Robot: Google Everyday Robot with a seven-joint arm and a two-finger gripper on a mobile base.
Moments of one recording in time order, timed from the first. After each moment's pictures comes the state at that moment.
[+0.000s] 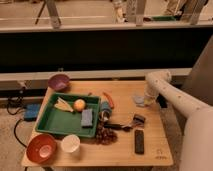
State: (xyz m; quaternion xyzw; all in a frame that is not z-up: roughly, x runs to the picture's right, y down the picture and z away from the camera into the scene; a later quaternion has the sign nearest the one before) arm 0.279 0.083 0.948 -0.28 0.01 0.08 0.96
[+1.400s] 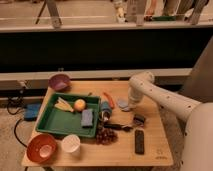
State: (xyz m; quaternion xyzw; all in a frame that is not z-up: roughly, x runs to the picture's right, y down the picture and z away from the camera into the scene) arm 0.180 0.117 0.911 -0.29 -0.05 0.00 0.95
